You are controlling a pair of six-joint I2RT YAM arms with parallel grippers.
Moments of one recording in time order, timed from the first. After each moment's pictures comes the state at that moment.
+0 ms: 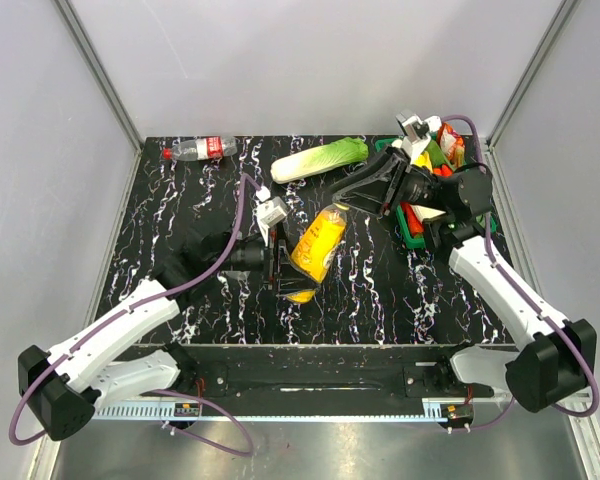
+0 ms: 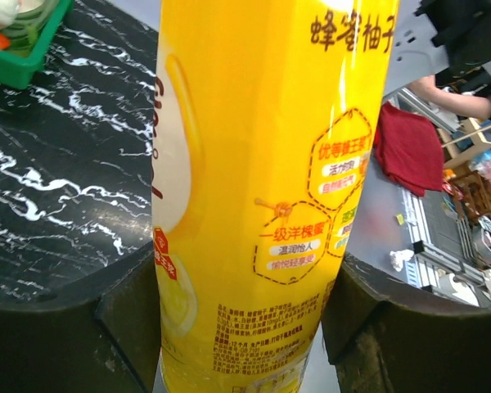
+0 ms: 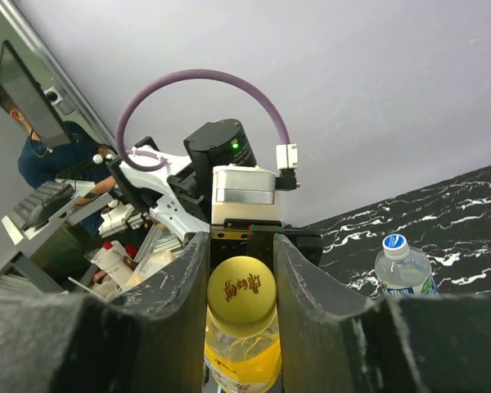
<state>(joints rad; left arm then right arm) -0.73 0.99 0.87 -0.06 0.76 -0.43 0.40 1.25 1.06 0.82 -1.03 1.03</state>
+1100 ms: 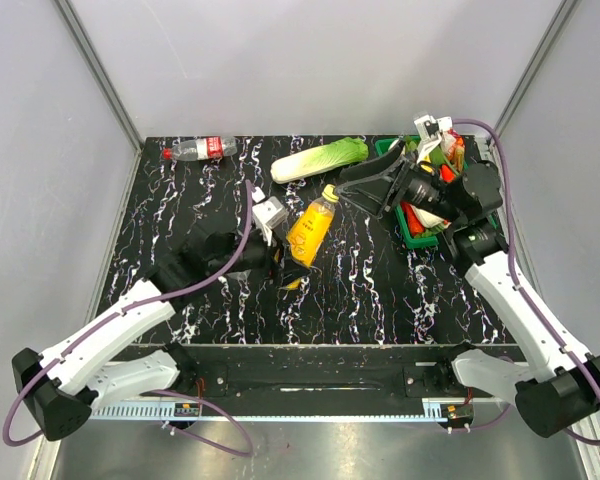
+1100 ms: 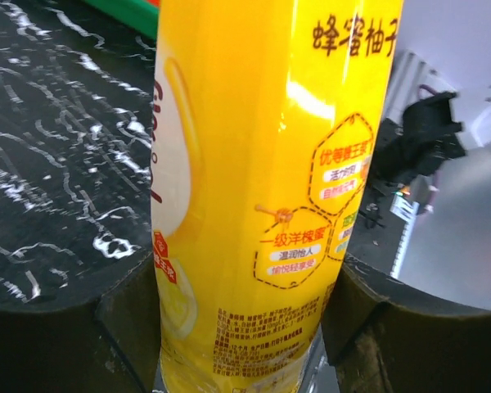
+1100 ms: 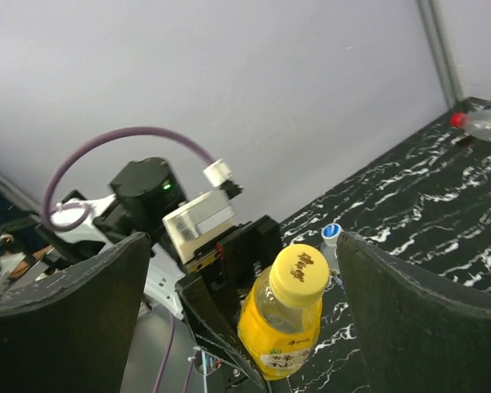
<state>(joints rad) -0.75 0.97 0.92 -0.28 0.46 -0.22 0.40 1.10 1.09 0.40 -0.79 0.83</state>
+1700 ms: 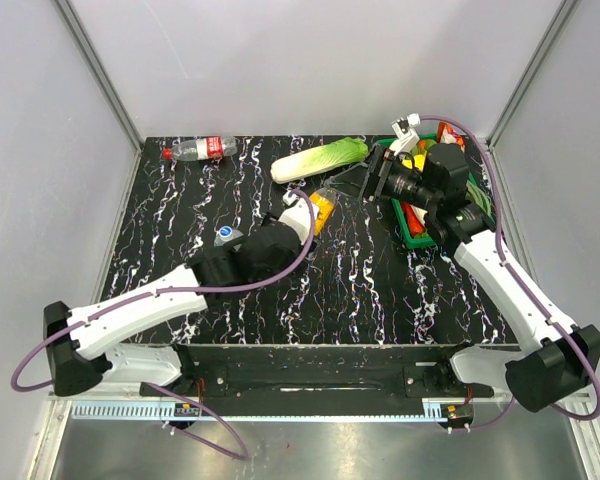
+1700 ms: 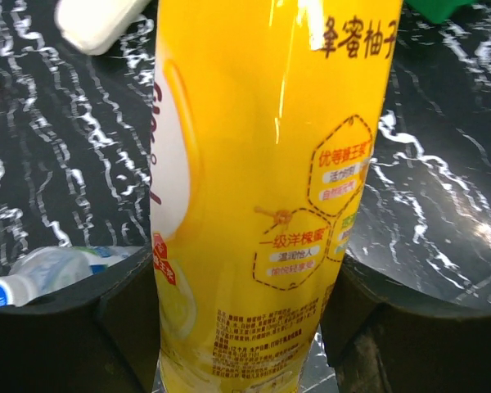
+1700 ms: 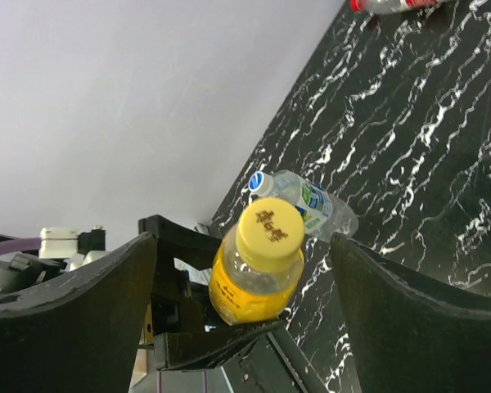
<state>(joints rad) -1.06 1.18 1.13 -0.54 -0.45 -0.18 0.40 1.23 1.20 -0.04 -0.62 0.76</state>
